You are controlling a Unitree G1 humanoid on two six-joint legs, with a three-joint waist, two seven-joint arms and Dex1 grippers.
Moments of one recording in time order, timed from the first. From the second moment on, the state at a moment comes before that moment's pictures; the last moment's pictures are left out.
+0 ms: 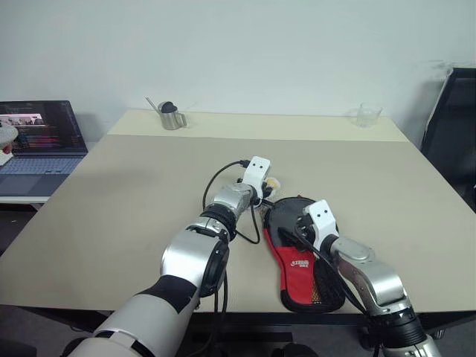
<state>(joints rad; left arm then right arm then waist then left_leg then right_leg) -1.30 0.00 0.05 1.35 0.07 0.27 -0.36 -0.32 -0.27 0.14 -0.18 0.17 0.70 0.37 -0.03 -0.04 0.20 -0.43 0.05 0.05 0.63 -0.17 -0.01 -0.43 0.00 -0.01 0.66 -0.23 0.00</state>
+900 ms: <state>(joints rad) -1.36 -0.14 -0.18 1.40 0.38 0.00 -0.32 -0.26 -0.29 0.14 -0.29 0.17 0.75 0.36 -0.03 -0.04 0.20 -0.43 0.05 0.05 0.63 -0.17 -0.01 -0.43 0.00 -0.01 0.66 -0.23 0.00</state>
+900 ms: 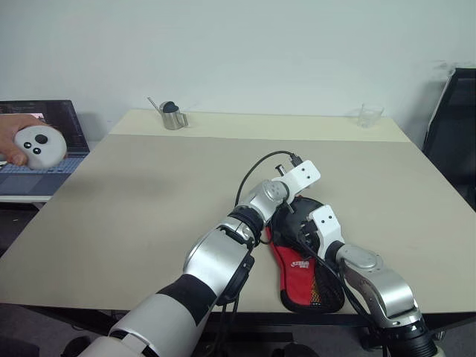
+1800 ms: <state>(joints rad) -1.37 -0.13 -0.16 1.40 0.41 0.09 -0.17 -0.17 -0.30 0.14 -0.41 0.18 0.80 0.32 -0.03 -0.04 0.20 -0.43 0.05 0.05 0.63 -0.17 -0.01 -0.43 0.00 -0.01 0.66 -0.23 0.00</state>
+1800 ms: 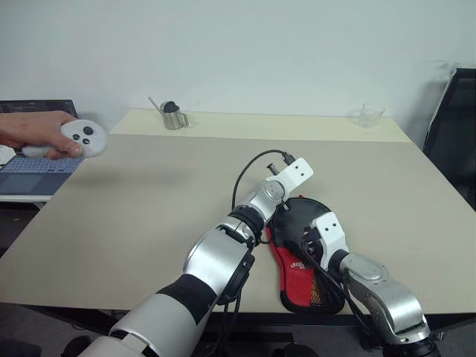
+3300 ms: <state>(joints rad) -1.35 0.03 -0.17 1.41 0.41 0.02 -0.35 -0.23 -0.55 -0.01 -0.48 0.34 0.80 0.58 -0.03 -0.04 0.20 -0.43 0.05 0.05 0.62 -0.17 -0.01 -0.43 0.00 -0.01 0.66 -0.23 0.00</state>
